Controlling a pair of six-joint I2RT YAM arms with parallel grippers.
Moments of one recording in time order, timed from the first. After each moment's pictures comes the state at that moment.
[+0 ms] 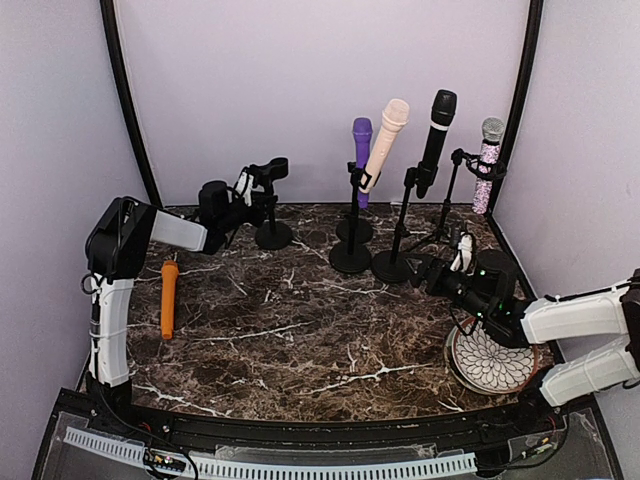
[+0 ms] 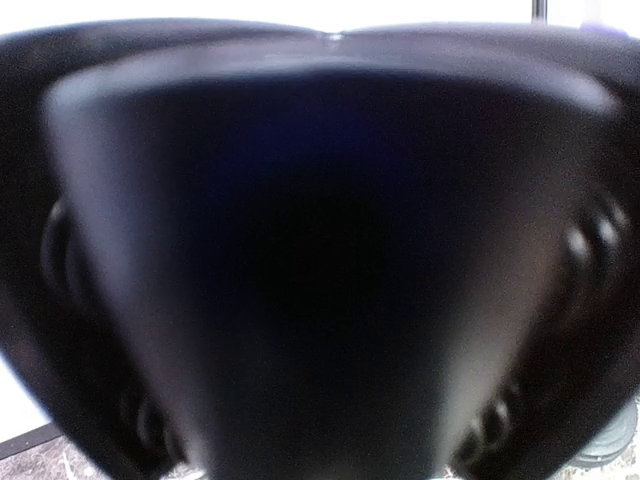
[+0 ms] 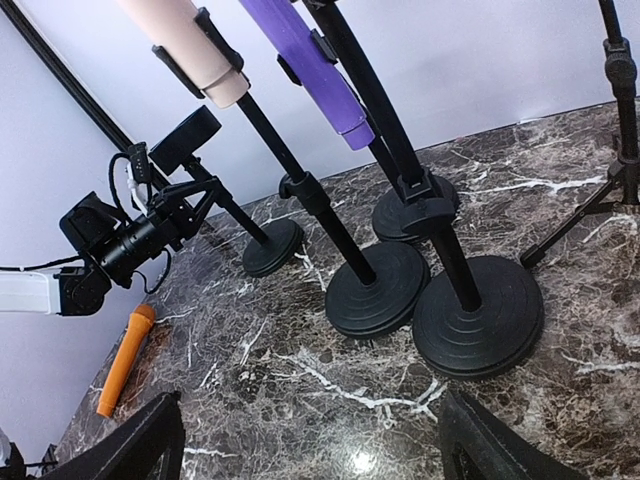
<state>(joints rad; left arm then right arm) -0.32 2.24 1.42 0.72 0.33 0.07 0.62 1.23 0.36 0.71 0.03 0.59</state>
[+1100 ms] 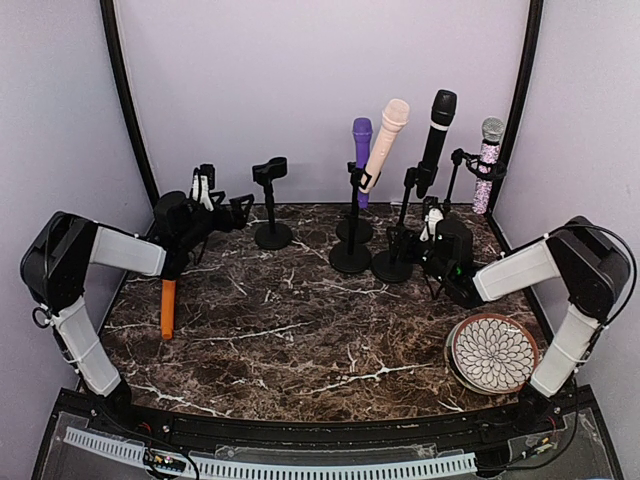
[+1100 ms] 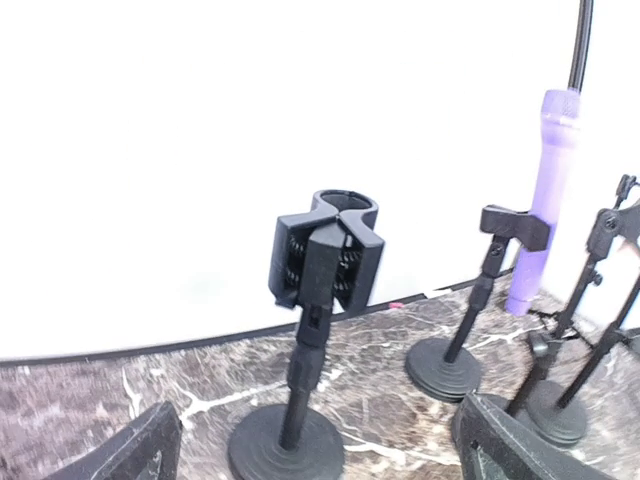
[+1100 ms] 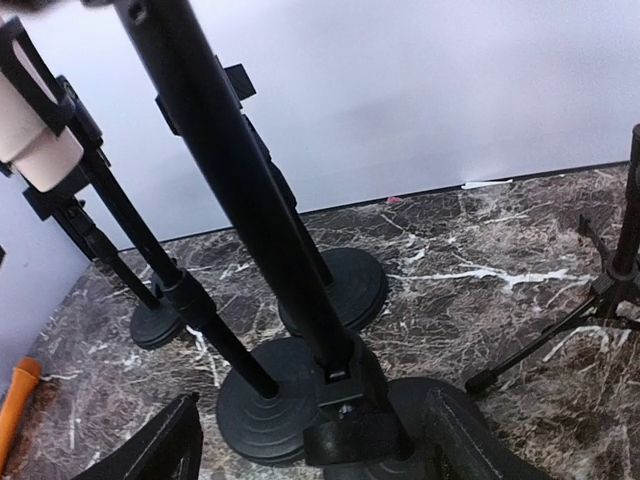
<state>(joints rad) -0.31 1.78 0.91 0.87 0.16 -0.16 0.56 1.69 0.71 0.78 0.17 0.43</state>
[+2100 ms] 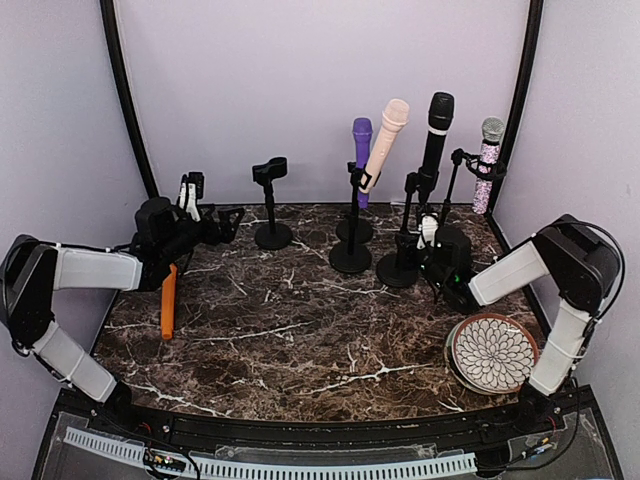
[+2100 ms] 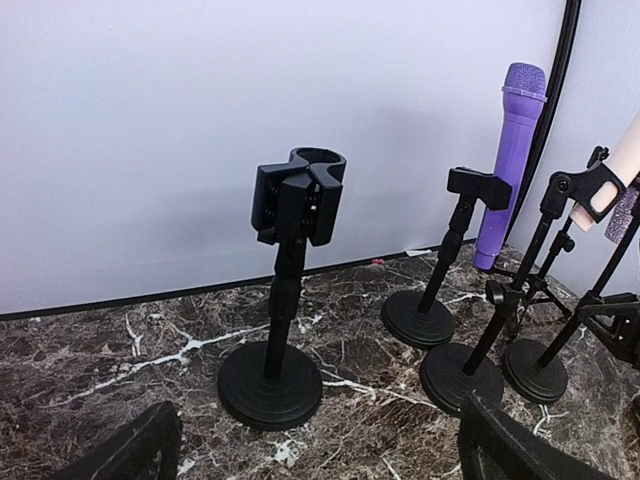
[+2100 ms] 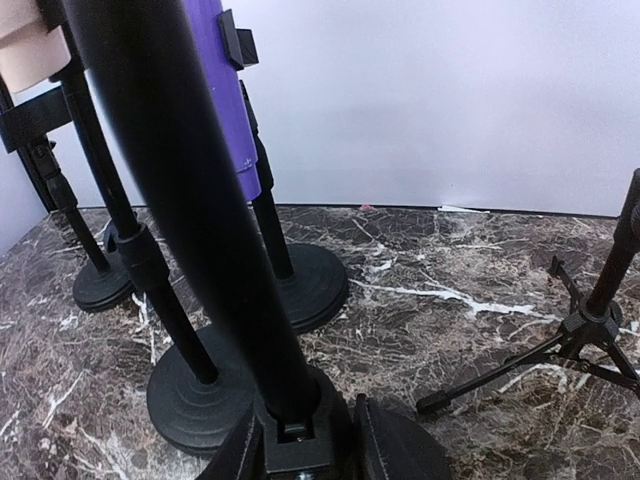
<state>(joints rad) -0.33 1.50 0.73 0.68 0.17 -0.17 0.54 1.78 0.70 0.89 0.19 0.20</state>
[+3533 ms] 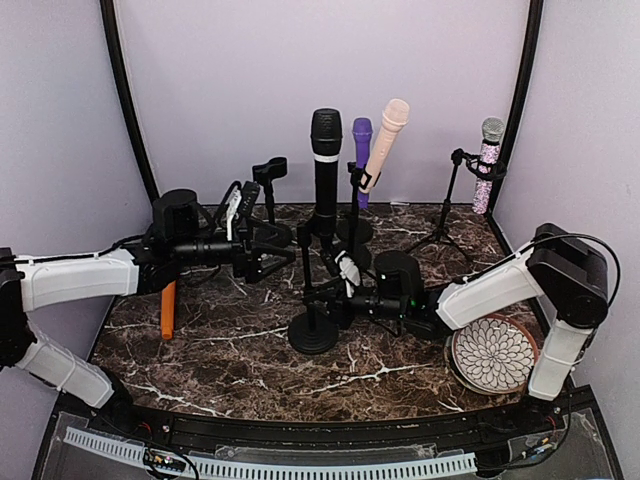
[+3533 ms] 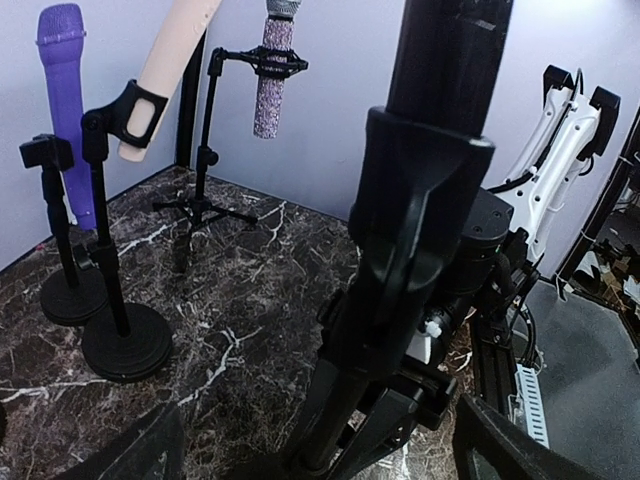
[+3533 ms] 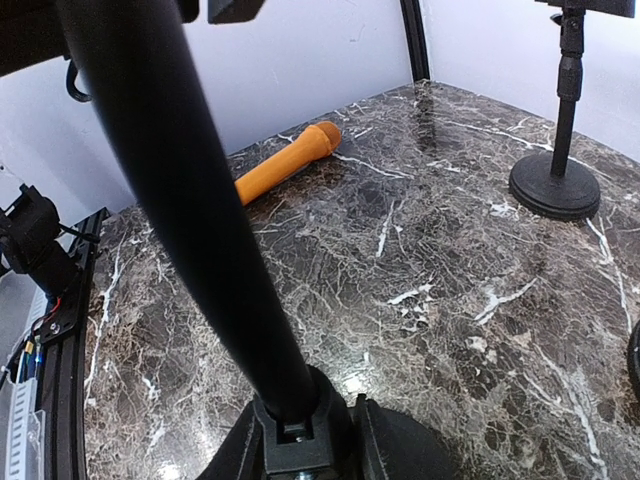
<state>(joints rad) -0.62 1.32 0.83 0.32 0.68 -0.11 0.97 1.78 0.82 0.70 -0.26 0.17</state>
